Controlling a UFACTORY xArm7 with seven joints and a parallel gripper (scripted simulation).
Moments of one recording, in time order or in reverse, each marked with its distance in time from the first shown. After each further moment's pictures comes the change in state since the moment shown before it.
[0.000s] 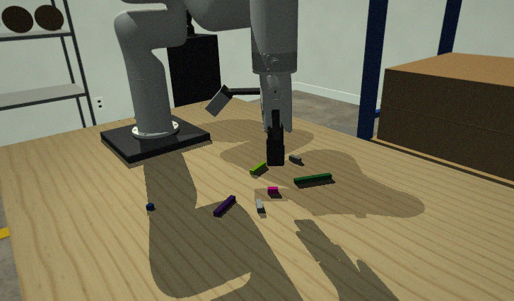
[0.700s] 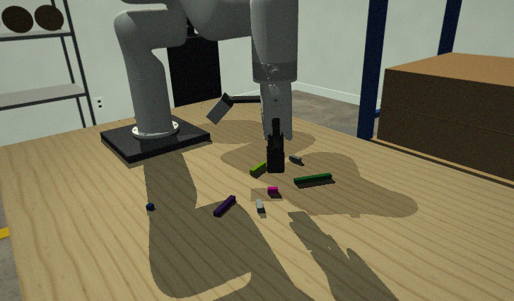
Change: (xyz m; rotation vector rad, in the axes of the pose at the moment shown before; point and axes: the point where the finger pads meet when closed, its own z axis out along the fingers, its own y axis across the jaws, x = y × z) arm 0.000 0.000 0.014 0.000 0.001 0.000
